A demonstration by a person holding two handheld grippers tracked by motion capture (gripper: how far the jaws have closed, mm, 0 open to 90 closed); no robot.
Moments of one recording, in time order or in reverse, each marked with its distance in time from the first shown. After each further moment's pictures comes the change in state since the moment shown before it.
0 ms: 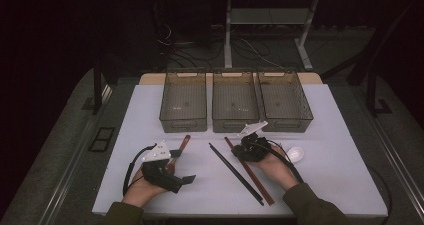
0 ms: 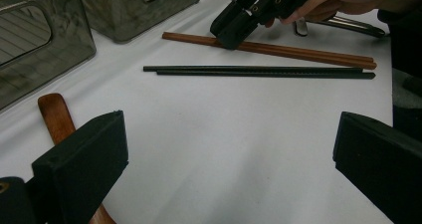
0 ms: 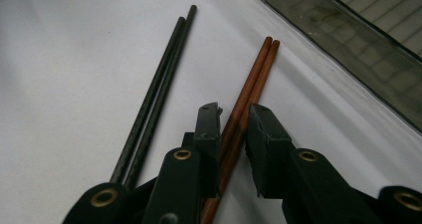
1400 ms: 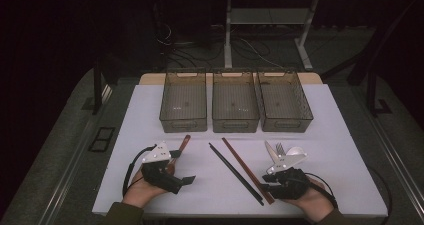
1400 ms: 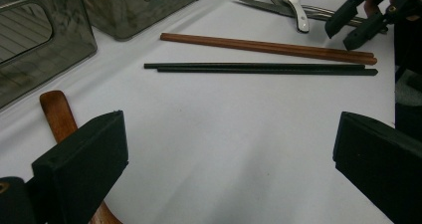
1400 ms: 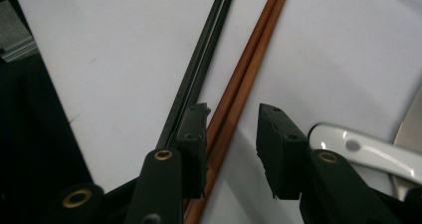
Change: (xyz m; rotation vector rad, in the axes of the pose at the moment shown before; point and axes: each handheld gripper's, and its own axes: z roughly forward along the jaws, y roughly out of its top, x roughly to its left) left arm -0.002 -0.001 -0.001 0.011 0.011 0.007; right arm 0.034 -0.089 -0.088 0.032 0.064 0.003
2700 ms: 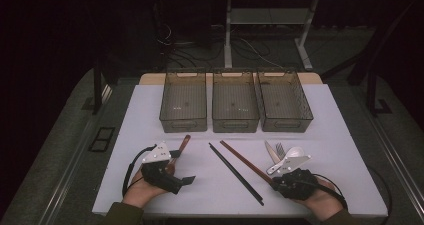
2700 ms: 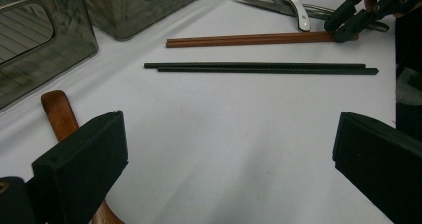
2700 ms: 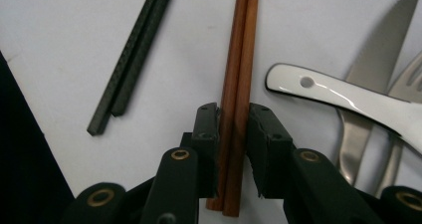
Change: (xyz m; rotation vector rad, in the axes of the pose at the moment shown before) left arm 0.000 0.000 0.000 0.000 0.003 0.003; right arm -0.015 -0.013 -0.007 0.087 -0.095 -0.046
